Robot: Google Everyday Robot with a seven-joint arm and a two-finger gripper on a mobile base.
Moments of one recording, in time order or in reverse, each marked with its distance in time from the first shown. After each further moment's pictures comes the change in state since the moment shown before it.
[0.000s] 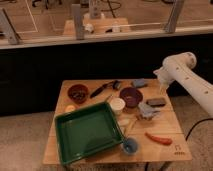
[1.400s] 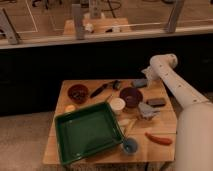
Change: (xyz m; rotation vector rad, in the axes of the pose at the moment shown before) arm -0.034 -0.049 0.104 -0.006 -0.069 -0.097
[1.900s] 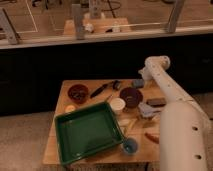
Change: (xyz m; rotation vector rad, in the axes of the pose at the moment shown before) arm 0.001 -0.017 0.053 -0.012 0.010 -0.028
